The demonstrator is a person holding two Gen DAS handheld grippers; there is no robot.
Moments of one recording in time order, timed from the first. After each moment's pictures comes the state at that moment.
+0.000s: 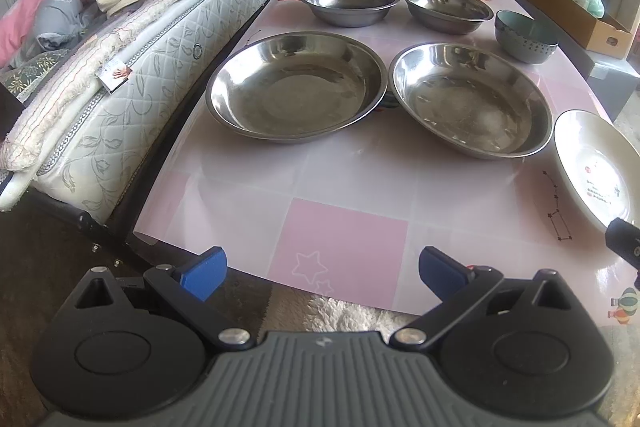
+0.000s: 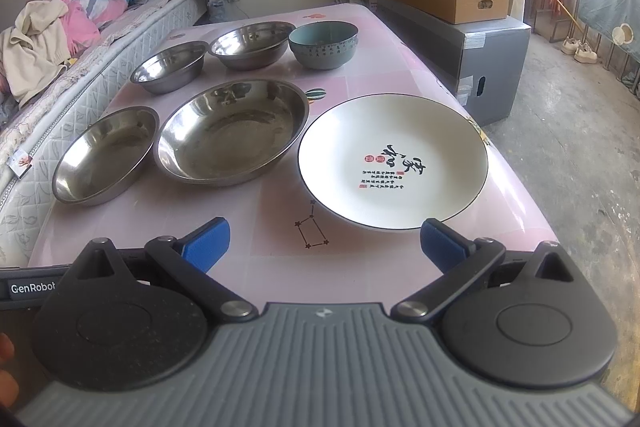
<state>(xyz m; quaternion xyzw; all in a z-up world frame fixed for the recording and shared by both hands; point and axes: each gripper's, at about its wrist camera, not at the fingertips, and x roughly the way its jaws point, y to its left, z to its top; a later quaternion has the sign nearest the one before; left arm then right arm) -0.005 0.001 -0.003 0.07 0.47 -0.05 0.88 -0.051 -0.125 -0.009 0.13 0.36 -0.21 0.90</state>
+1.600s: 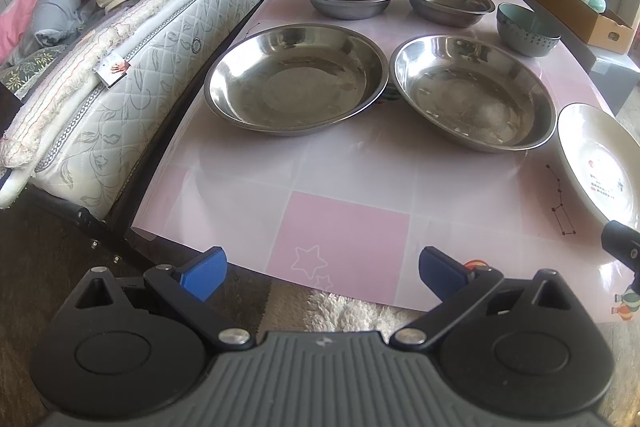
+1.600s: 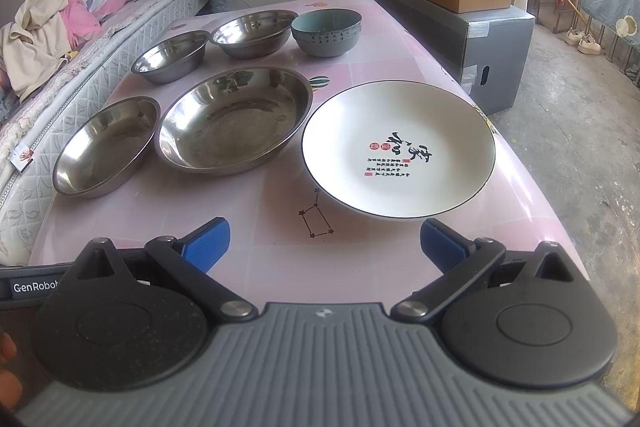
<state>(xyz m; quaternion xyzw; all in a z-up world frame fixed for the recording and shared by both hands) -0.006 0.002 -0.008 0.07 0.48 -0.05 0.87 -0.046 -0.125 -0.015 0.14 0.37 -0.20 0.90</state>
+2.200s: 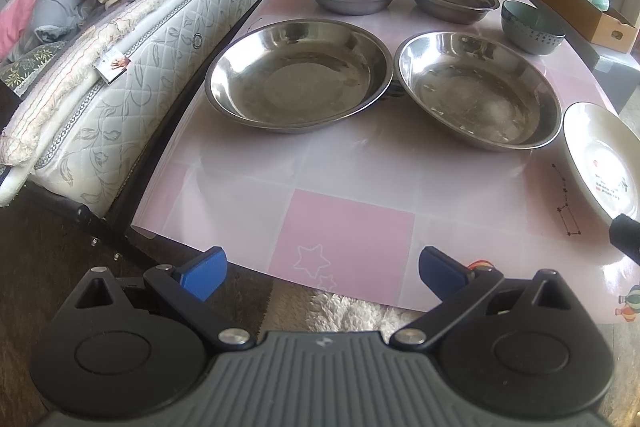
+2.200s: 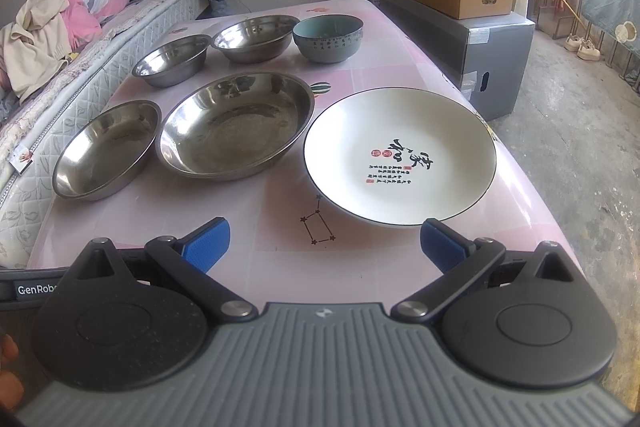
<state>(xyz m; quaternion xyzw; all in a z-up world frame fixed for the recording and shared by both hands) -0.004 0.007 -0.015 0.07 0.49 -0.05 0.87 -0.045 -0.122 -0.013 0.13 0.36 -0.20 0.90</state>
